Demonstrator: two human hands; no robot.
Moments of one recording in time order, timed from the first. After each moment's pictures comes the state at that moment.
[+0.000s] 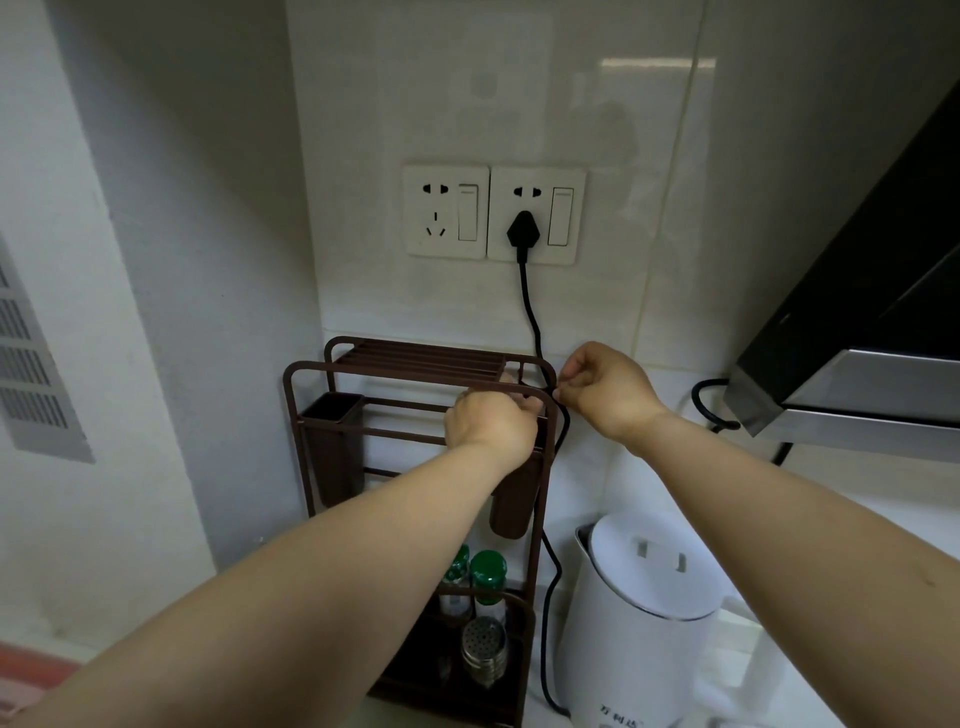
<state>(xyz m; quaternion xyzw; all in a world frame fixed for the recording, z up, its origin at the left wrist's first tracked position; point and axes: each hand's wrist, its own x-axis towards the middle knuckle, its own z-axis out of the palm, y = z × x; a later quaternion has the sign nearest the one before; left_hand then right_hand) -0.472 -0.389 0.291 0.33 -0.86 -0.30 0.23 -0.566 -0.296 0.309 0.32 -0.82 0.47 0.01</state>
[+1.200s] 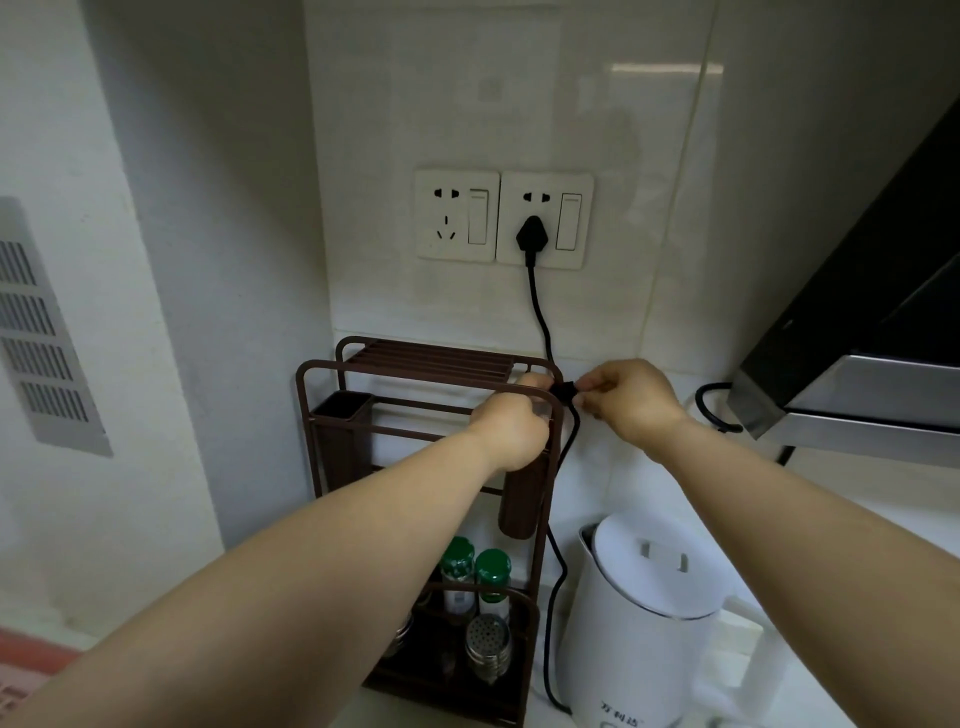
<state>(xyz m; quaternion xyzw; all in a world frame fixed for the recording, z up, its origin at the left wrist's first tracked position) -0.481 -0.405 0.284 0.17 -0.87 -0.43 0.14 -0.566 -0.284 0.311 0.30 -0.86 0.42 0.01</state>
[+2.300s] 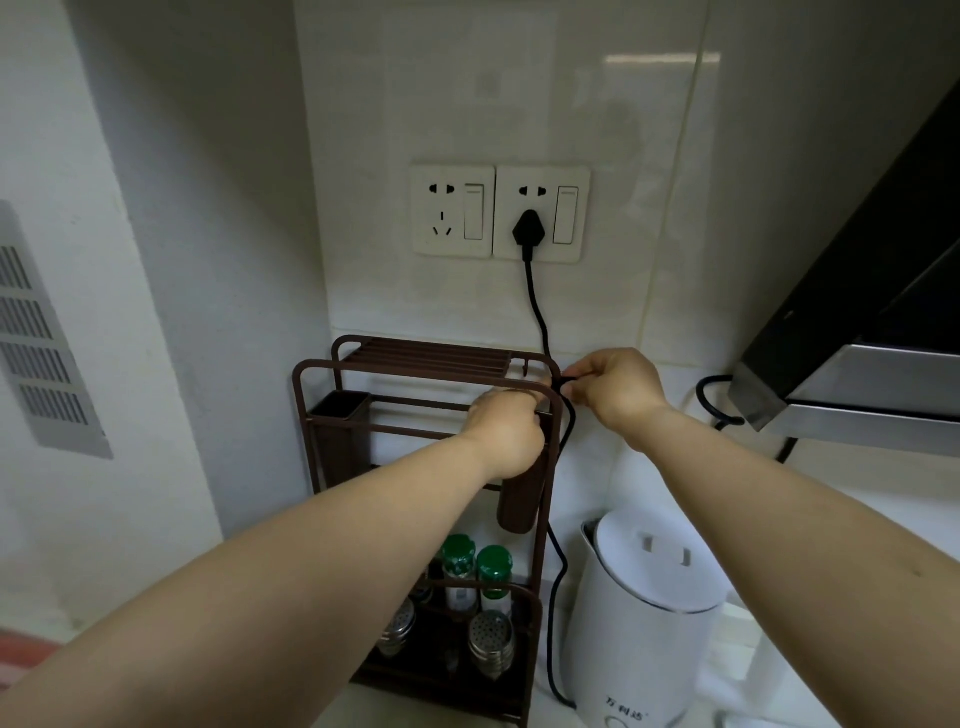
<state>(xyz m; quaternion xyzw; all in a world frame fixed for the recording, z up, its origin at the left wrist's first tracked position) -0.467 -0.396 0.288 0.18 -0.94 -0.23 0.15 -0.563 -0.296 0.313 0.27 -0.84 0.47 0.00</state>
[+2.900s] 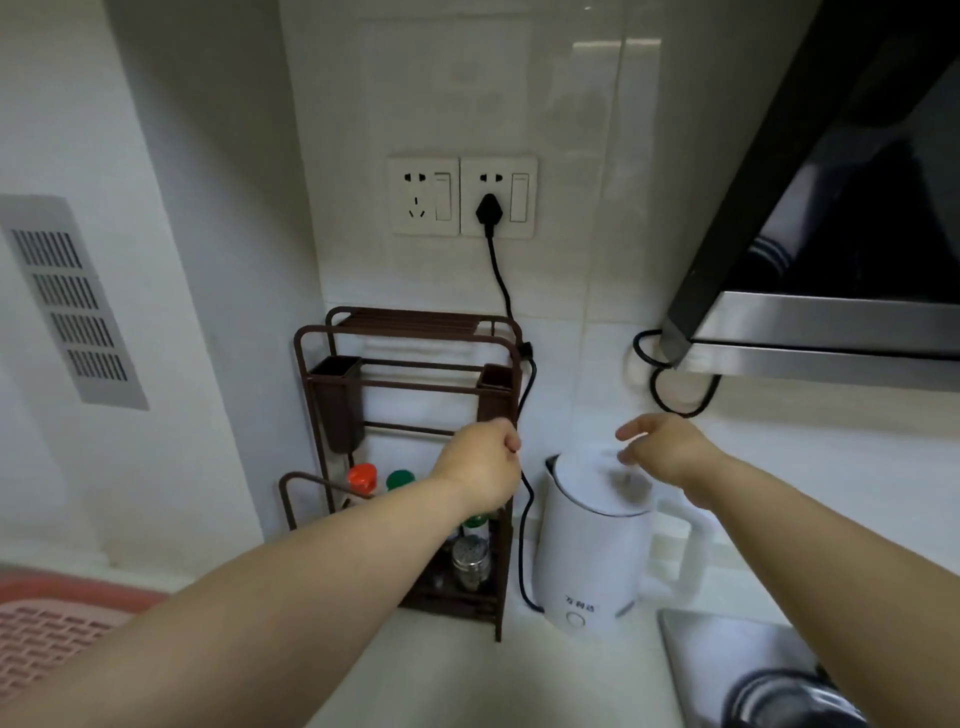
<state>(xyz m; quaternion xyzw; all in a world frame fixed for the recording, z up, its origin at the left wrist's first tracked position) -0.393 -0.340 0.244 0.19 -0.93 -0.29 0.14 -0.515 -0.166 0.267 0.16 -0.89 0.41 -0.13</state>
